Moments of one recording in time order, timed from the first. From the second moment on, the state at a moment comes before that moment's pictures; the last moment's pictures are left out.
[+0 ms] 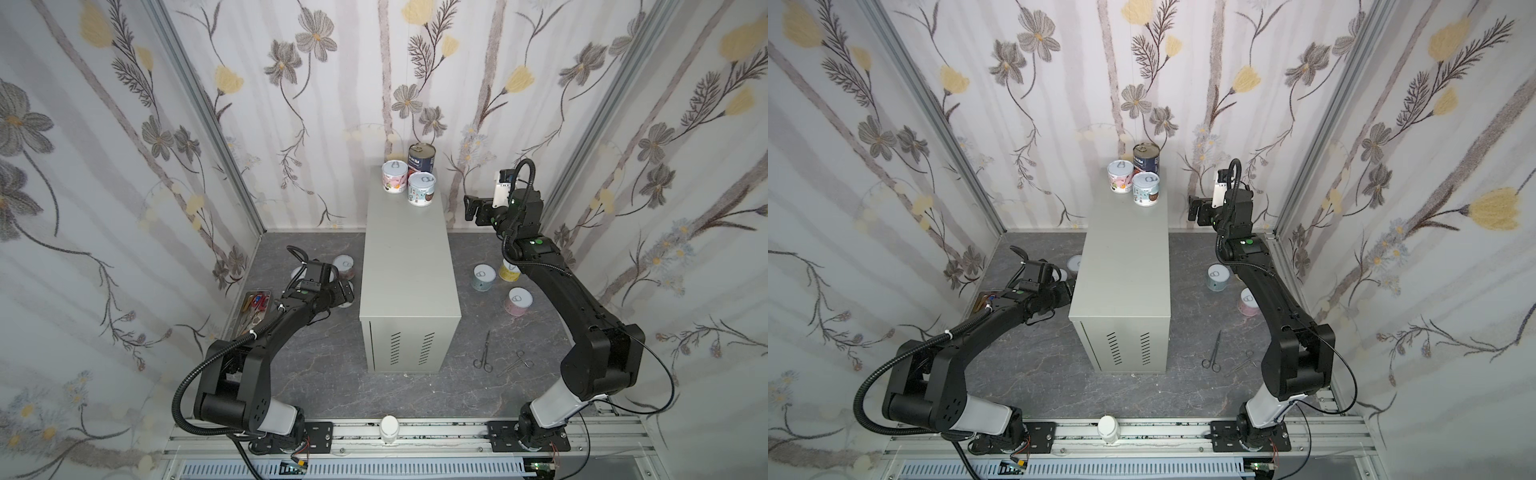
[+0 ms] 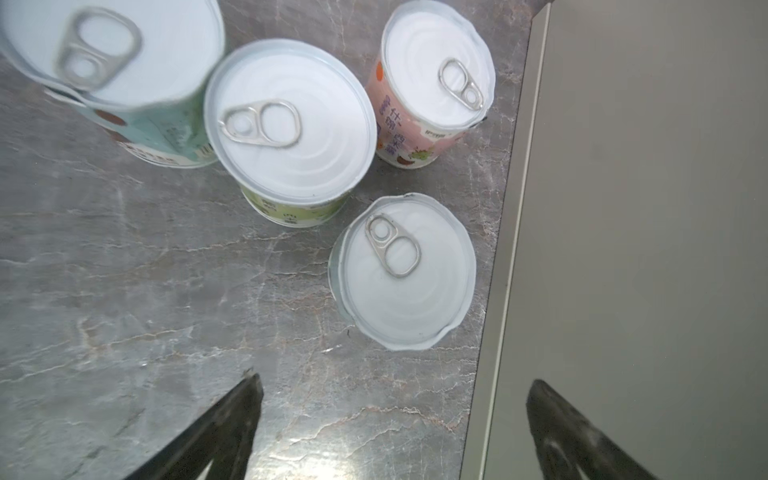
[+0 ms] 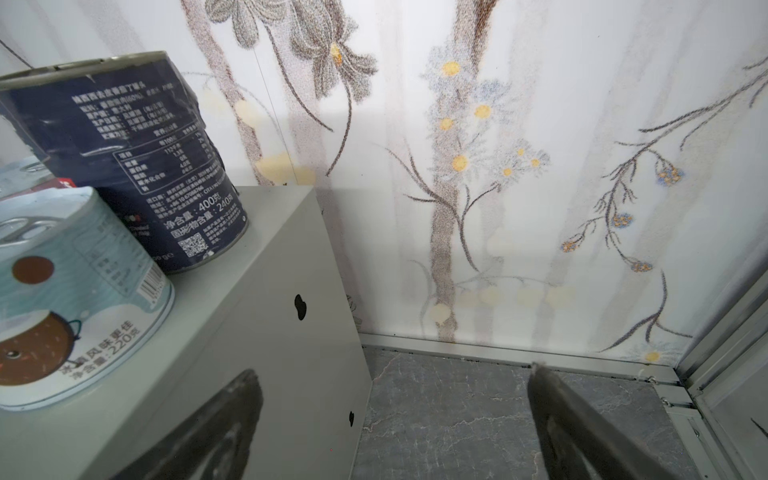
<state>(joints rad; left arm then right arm) -0.24 1.48 0.91 -0.33 0.04 -0.58 0.21 1.63 1.54 -0.05 -0.04 0.12</state>
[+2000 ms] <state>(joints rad) -0.29 1.45 1.26 -0.59 -0.19 -0.39 0.21 1.58 1.47 -0.02 -0.10 0.17</state>
